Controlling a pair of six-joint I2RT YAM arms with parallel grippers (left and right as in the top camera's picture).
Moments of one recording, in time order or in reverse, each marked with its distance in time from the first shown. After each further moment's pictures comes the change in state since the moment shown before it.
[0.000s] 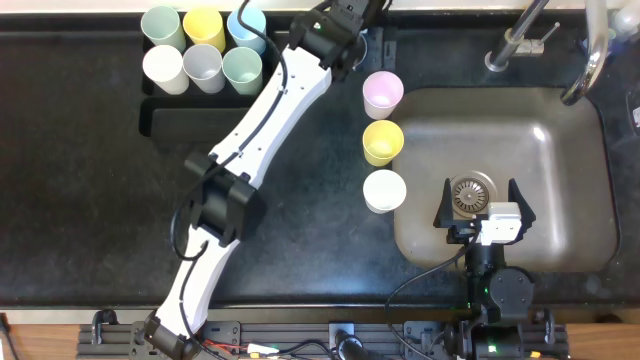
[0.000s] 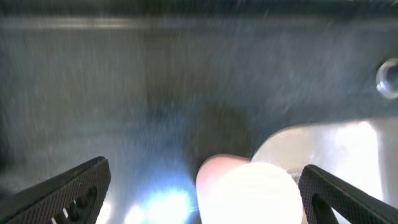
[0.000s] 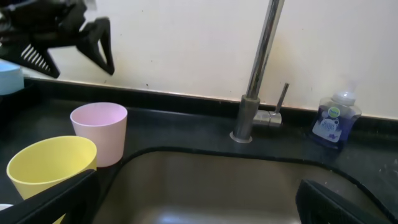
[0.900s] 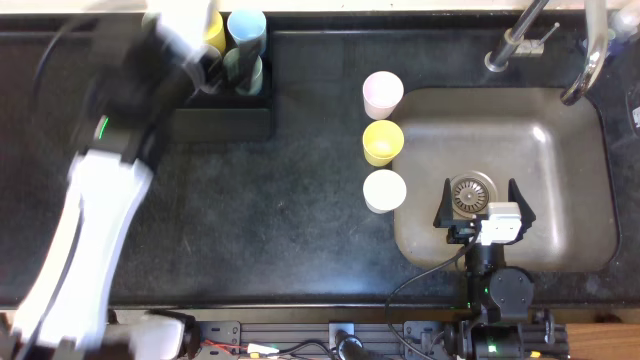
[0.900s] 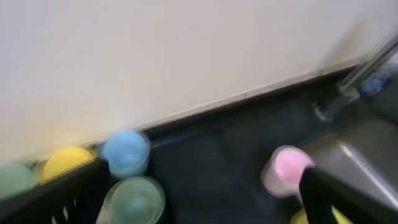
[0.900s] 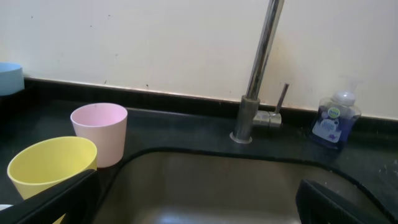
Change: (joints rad) left arm 0.352 -0.879 -0.937 0.600 0.333 0.538; right arm 0.000 0.000 0.000 0.000 0.000 0.000
